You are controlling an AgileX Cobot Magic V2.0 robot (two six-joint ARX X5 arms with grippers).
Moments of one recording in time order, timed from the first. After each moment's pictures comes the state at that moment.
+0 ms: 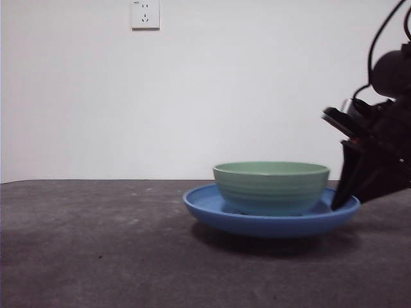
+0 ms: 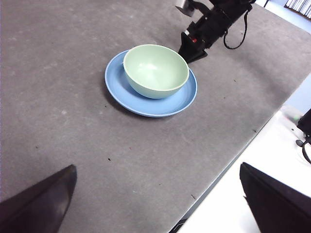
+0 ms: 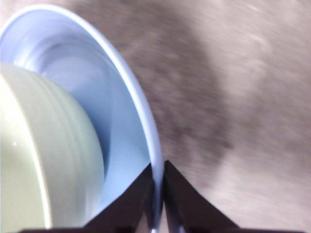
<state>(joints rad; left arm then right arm) -0.69 0.42 0.93 -1.01 0.18 -0.07 0.13 1.63 0.92 -0.44 -0.59 0.28</state>
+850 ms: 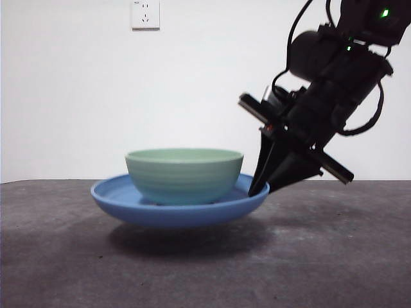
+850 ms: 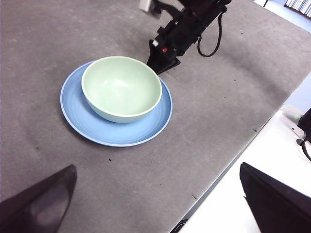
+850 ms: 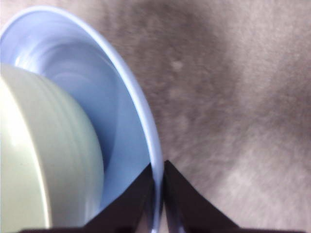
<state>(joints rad) -0.69 0.42 0.93 -1.01 0.18 -0.06 0.40 1.72 1.05 -0.36 -0.51 0.44</state>
